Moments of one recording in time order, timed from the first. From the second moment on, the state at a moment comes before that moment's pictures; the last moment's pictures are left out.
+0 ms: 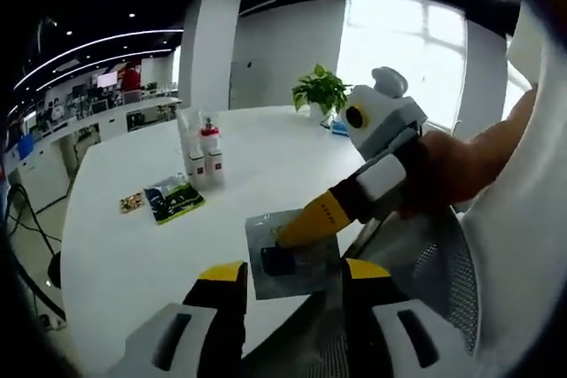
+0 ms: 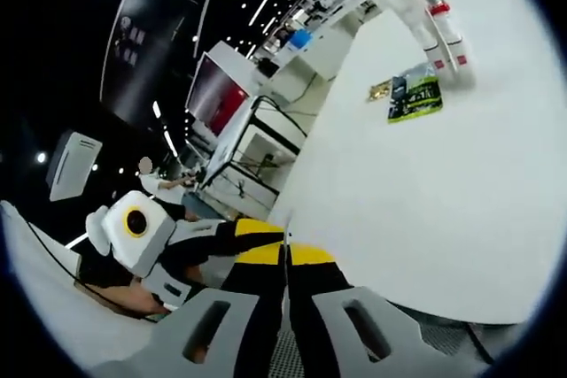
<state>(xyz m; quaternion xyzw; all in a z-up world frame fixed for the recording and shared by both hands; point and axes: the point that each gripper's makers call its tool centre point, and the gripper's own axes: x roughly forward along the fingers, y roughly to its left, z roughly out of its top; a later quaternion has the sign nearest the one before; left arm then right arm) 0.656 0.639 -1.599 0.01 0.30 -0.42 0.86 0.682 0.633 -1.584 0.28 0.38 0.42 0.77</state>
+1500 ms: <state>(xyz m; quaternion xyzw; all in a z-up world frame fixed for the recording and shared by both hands) 0.668 0.659 -1.529 -0.41 0.26 -0.49 0.73 0.668 0.639 -1.529 0.37 0.30 0.53 0.70</state>
